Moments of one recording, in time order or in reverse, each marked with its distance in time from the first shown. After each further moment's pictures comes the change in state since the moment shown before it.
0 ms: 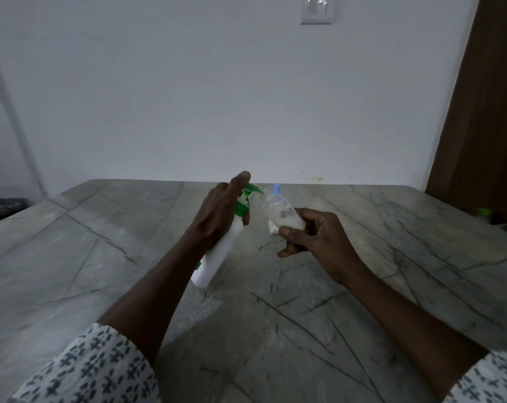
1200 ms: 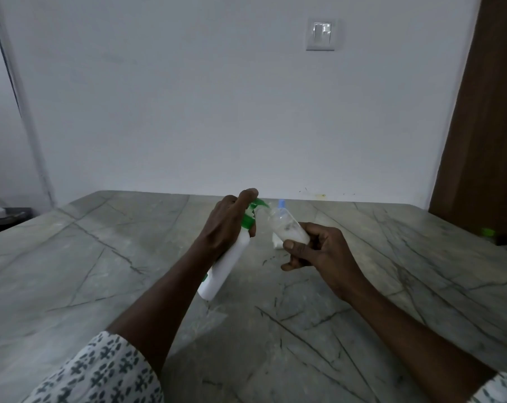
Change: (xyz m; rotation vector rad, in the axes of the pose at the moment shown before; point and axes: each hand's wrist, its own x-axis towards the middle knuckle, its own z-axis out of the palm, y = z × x) left_hand -0.001 0.000 0.001 0.005 0.015 0.022; right_hand 0.000 0.001 0.003 0.003 0.015 -0.029
